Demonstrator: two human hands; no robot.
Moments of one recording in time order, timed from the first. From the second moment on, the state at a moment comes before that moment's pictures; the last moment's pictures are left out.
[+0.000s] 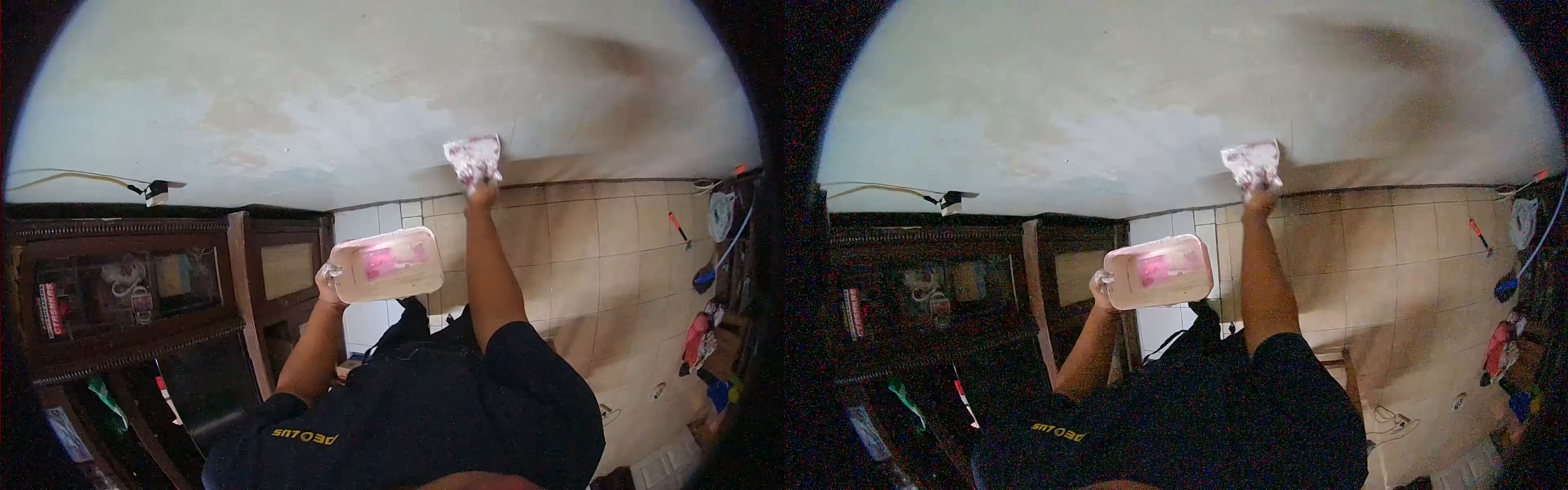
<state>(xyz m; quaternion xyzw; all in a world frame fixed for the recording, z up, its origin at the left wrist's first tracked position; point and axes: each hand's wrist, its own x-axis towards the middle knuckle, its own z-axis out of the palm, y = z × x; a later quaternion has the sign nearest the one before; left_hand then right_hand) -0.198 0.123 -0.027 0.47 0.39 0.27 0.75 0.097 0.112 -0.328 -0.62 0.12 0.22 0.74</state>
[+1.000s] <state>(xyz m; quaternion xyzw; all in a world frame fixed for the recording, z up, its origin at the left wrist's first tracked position) -0.252 0.158 -0.040 0.53 0.35 0.26 0.72 0.106 0.089 -0.124 -0.13 0.03 0.18 0.97</state>
